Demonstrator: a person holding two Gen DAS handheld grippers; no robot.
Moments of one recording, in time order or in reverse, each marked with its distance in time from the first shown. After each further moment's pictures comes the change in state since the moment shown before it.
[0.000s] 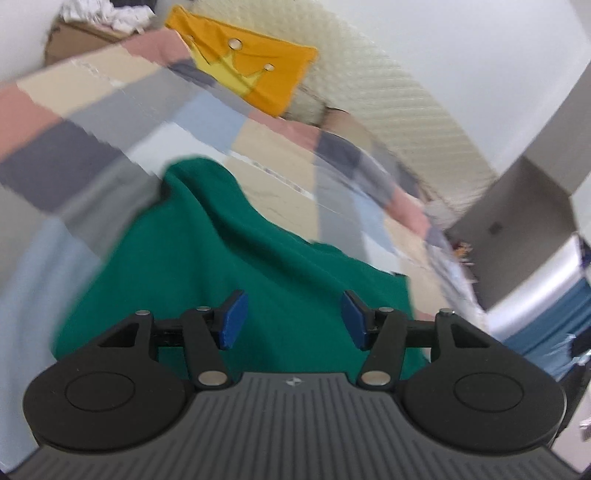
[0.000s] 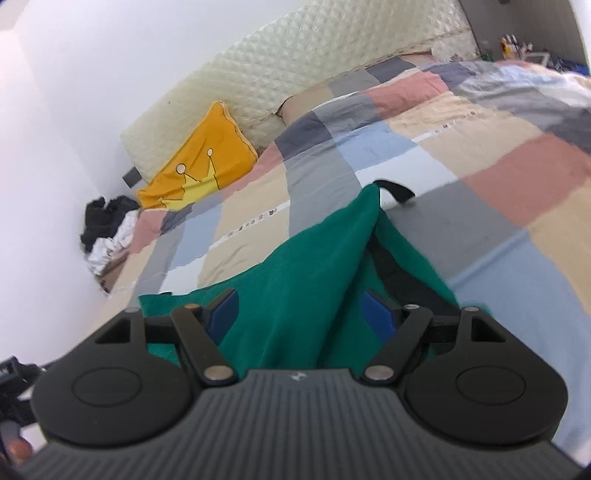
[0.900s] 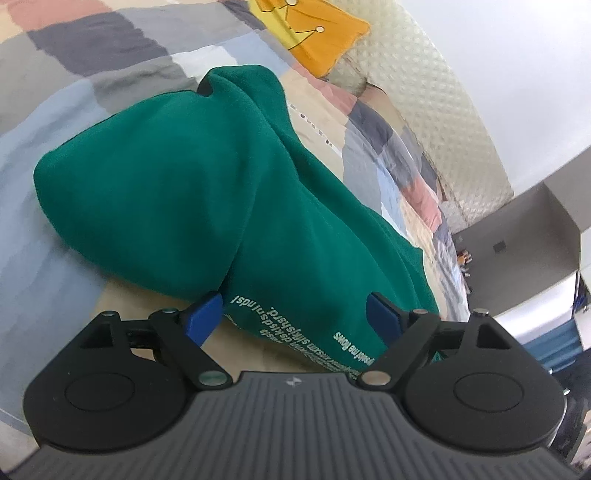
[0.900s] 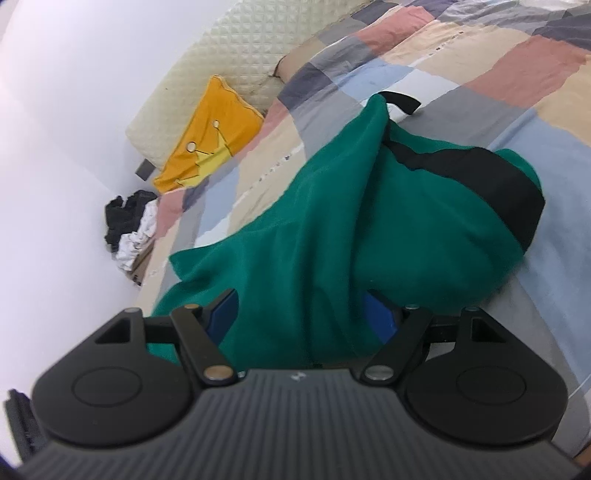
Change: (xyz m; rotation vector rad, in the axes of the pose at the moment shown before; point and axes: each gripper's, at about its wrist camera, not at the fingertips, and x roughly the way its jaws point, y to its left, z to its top) left arm 0.035 0.038 -0.064 -0.229 0.076 0.017; right arm 0.002 0.006 -0.062 0.174 0.109 0.087
